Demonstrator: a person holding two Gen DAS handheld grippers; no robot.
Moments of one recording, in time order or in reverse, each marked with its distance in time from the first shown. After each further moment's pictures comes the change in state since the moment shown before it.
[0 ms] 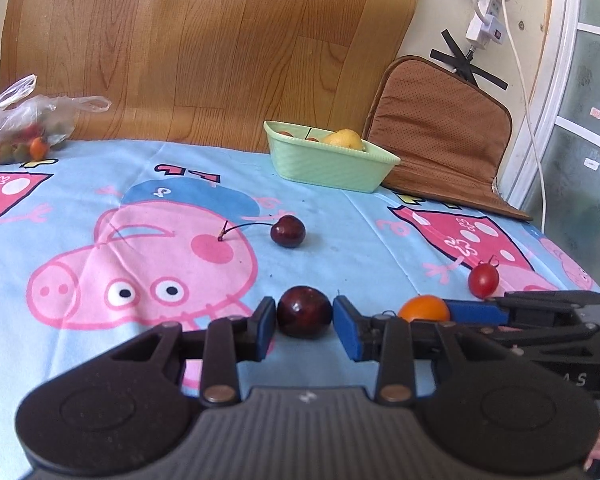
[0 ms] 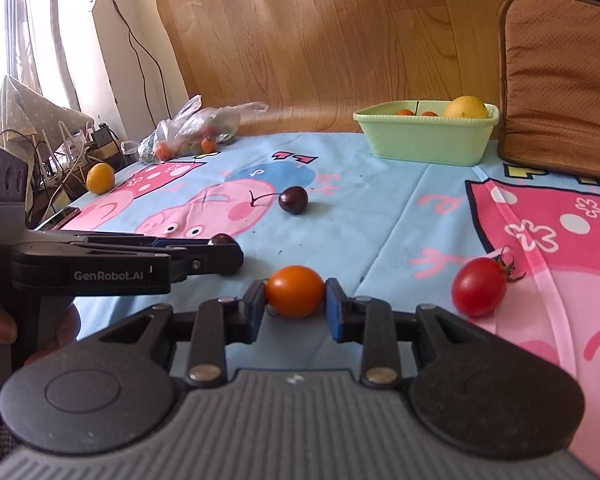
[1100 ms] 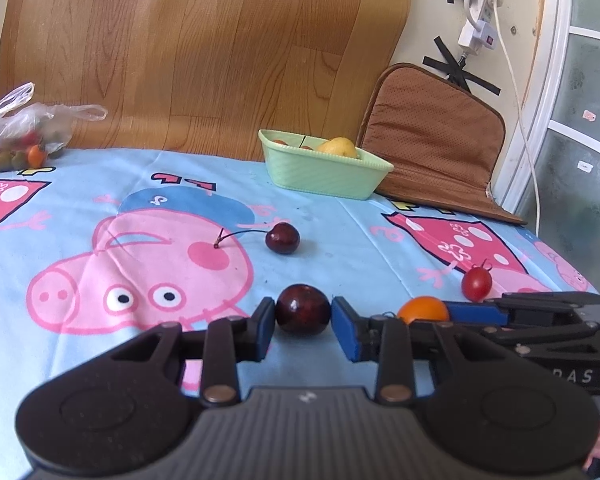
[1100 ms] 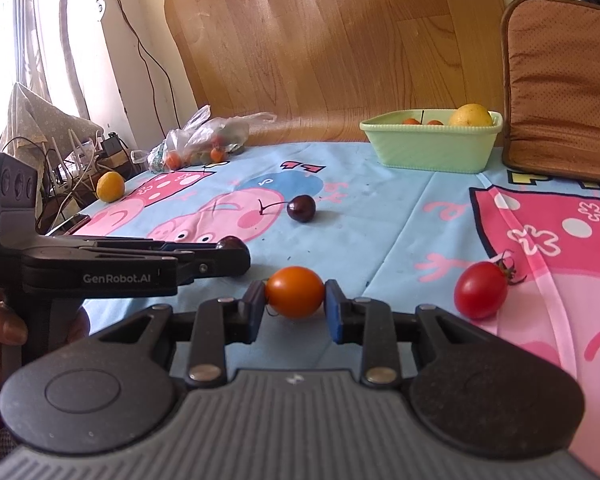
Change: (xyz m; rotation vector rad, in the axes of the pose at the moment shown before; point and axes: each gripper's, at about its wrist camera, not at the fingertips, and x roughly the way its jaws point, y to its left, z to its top) left arm -0.005 -0.001 -0.001 0.010 -0.032 -0.017; right arm -0.008 0.000 -0.004 0.004 -0.033 0.027
